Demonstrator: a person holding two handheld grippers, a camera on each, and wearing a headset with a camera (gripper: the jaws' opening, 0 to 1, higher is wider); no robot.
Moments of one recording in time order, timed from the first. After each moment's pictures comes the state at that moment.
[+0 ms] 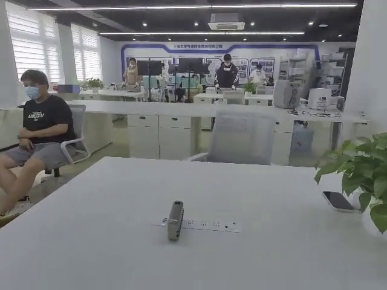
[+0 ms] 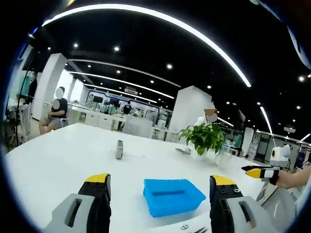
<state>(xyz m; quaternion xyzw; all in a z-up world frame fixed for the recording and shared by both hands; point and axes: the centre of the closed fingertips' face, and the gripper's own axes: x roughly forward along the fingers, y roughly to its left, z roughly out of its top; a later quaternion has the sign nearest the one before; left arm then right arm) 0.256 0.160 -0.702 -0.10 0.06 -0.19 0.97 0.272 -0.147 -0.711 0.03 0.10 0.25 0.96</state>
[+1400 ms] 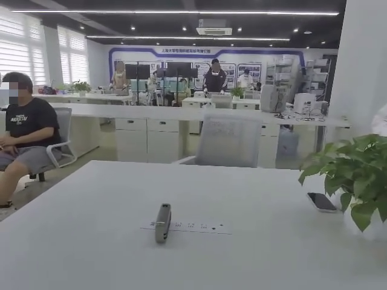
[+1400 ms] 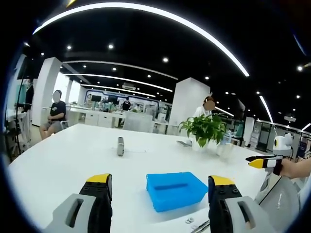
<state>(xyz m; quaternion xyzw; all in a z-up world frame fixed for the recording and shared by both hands) 0.255 0.164 -0.705 -0.08 0.08 -0.18 0.98 0.271 -0.166 -0.721 0.02 0.13 0.22 0.97</state>
